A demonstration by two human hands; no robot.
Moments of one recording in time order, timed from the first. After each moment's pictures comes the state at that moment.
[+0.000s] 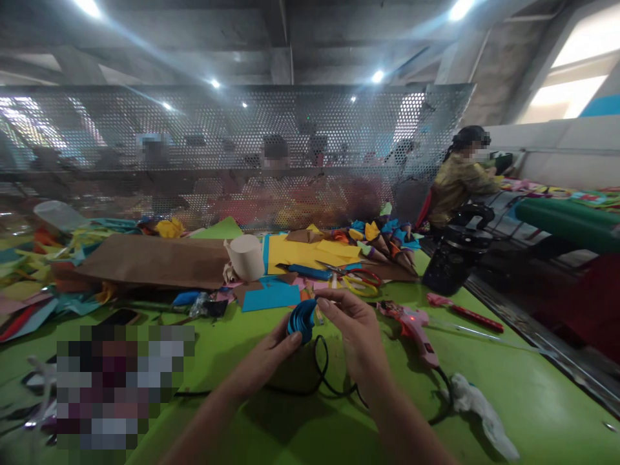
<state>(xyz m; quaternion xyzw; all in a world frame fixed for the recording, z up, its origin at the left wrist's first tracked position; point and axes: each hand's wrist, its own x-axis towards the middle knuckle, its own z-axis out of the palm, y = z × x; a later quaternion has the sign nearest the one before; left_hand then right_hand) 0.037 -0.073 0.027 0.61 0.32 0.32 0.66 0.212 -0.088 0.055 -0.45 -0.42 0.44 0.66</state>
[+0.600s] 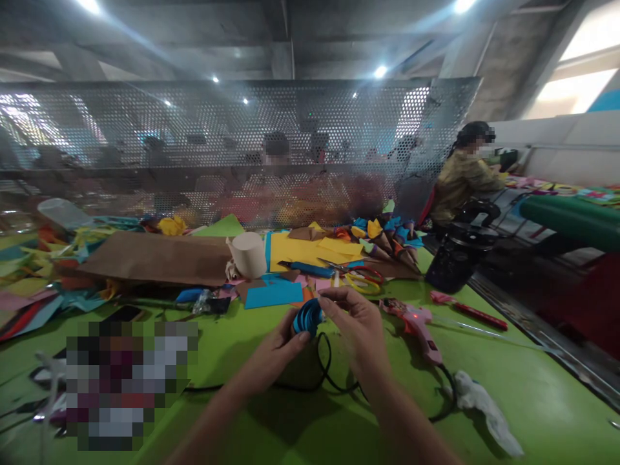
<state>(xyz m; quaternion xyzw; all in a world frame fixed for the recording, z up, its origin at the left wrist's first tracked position) 0.042 -0.076 0.025 0.67 0.36 0.31 0.57 0.210 -0.090 0.053 -0.49 -0.43 0.39 0.65</state>
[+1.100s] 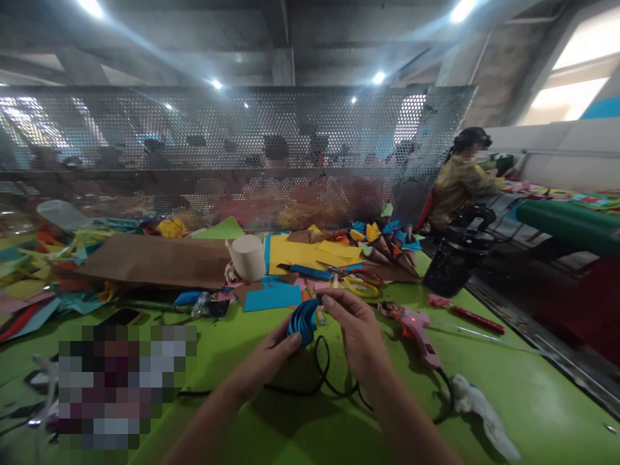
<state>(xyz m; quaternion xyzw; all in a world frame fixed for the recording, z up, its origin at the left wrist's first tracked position) 0.037 -0.075 0.025 0.58 0.30 0.33 0.68 0.211 -0.087 0.058 -0.41 -0.39 0.49 0.66</state>
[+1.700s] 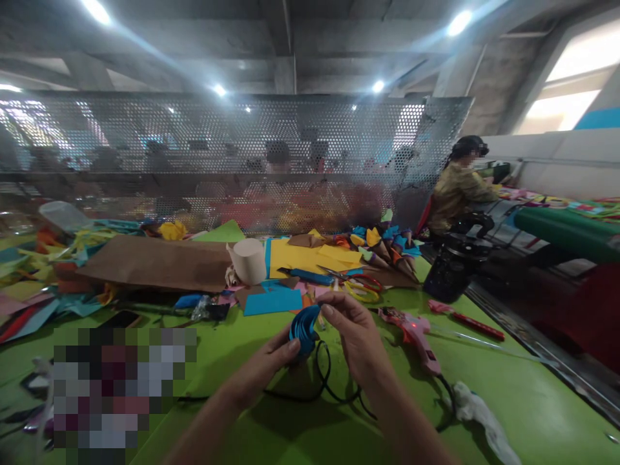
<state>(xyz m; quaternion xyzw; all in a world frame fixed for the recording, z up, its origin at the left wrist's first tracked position) 0.035 -0.075 0.022 0.53 0.31 0.32 0.72 0.212 -0.086 0.058 -0.40 -0.42 0.49 0.65</state>
